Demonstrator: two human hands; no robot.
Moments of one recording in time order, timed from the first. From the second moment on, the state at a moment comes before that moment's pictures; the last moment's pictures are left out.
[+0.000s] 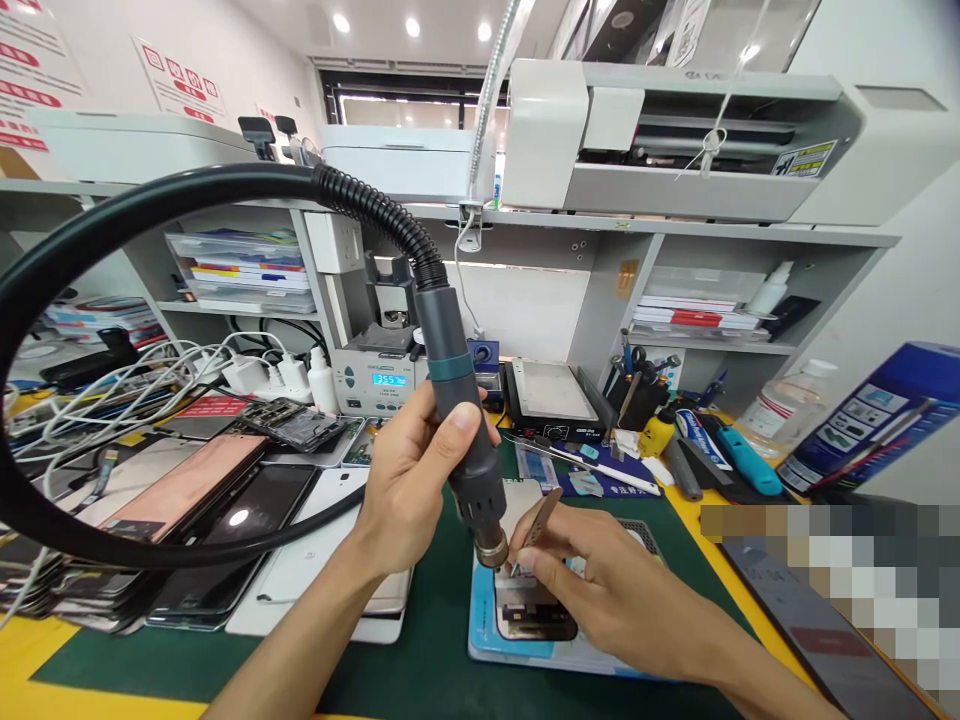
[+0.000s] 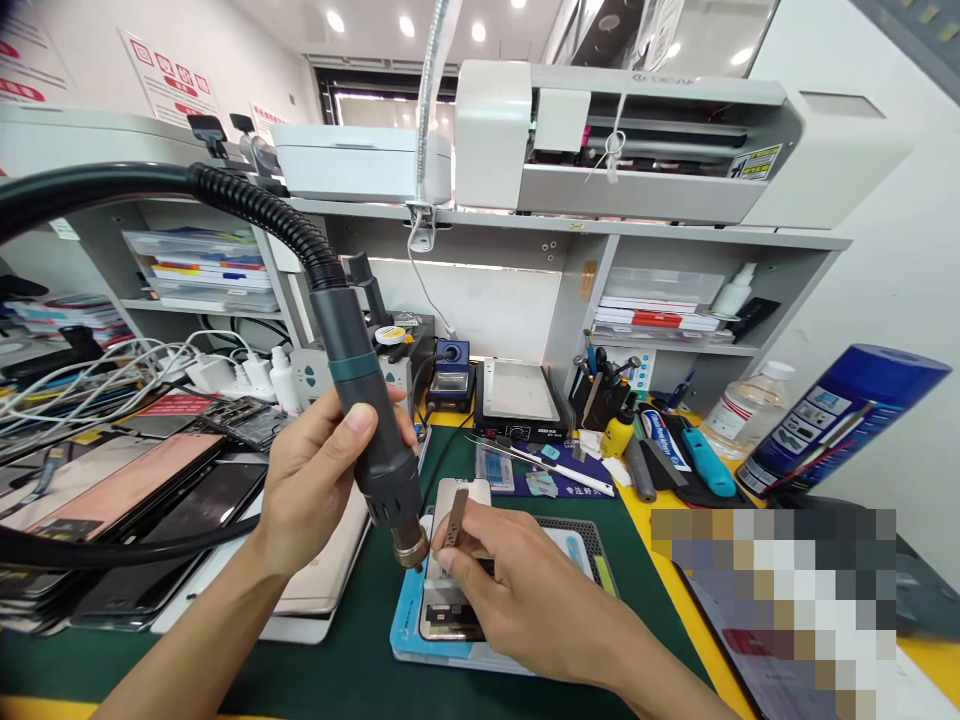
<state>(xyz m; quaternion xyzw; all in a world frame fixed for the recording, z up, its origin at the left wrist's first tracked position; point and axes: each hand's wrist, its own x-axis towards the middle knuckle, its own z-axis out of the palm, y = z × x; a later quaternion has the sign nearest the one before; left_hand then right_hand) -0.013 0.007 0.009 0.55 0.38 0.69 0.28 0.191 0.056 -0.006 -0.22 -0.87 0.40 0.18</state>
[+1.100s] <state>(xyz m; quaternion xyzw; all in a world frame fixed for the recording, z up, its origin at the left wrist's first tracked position) -0.013 0.005 0.009 0.55 0.38 0.69 0.28 0.196 0.057 0.003 -0.22 -0.86 0.43 0.15</state>
